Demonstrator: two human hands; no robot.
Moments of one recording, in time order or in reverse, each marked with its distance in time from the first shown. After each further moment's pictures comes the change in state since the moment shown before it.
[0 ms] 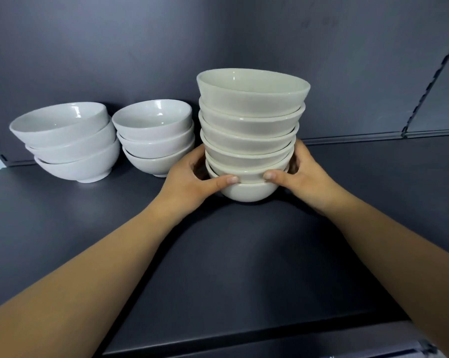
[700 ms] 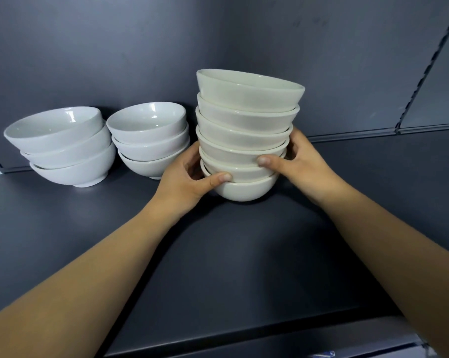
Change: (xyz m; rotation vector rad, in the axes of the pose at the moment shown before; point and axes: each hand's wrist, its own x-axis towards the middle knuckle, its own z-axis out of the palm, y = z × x) left_hand 0.004 -0.006 -0.001 -0.063 -0.007 0.025; right_hand 0.003 -0.014 0.000 0.052 0.043 -0.093
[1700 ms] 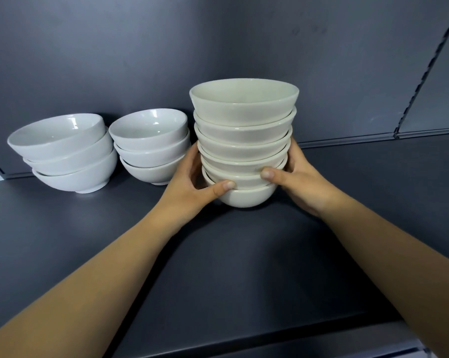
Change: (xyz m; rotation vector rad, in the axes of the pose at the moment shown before) left_hand -0.002 0.004 -0.001 0.014 -0.067 0.003; right_hand 0.001 0.011 0.000 0.099 -0.101 0.066
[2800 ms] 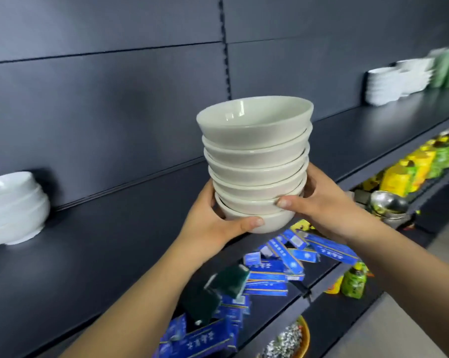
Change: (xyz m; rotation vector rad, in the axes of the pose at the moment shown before) left_hand -0.048 0.107 0.250 -0.128 -0.297 0.015; right_hand -0.257 -0.096 -0.127 -0.035 0.454 -0.088
